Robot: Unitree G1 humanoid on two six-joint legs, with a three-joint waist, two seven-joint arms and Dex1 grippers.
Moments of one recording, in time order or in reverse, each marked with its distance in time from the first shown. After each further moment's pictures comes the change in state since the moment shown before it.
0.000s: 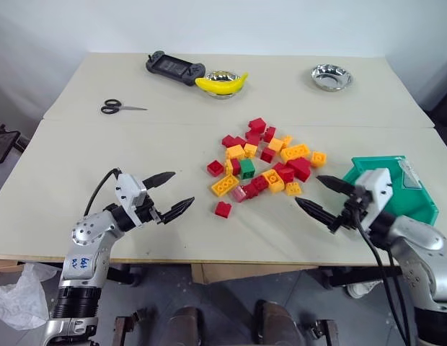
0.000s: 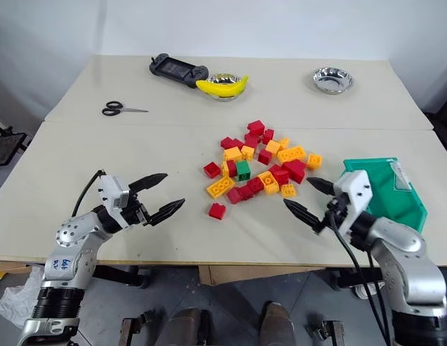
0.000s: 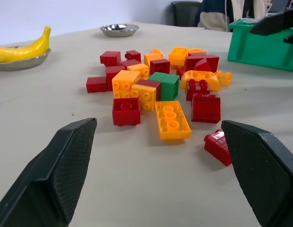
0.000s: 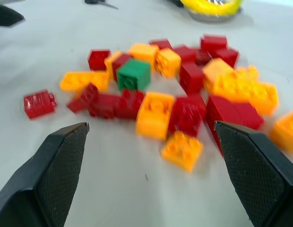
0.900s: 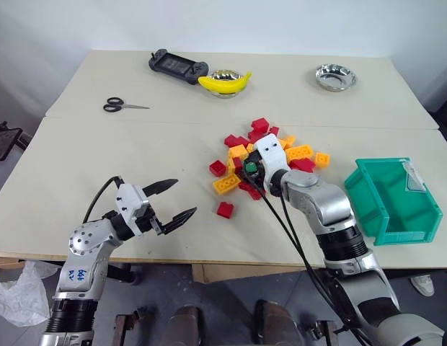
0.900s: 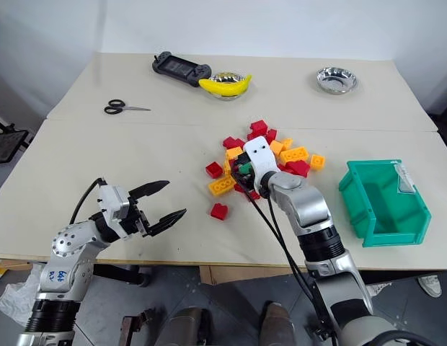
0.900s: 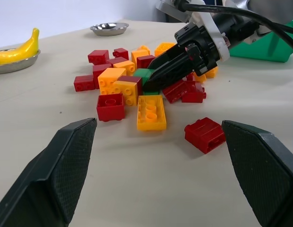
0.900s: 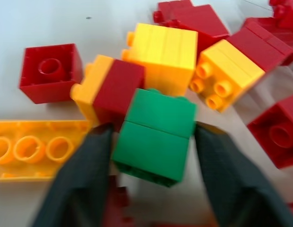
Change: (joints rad) left arm 0.090 0.009 -0.004 -0.121 0.013 -0.023 0.000; right arm -0.556 0.316 0.367 0.373 -0.295 0.423 -0.463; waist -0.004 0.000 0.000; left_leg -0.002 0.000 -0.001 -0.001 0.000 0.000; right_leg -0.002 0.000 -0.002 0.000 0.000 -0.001
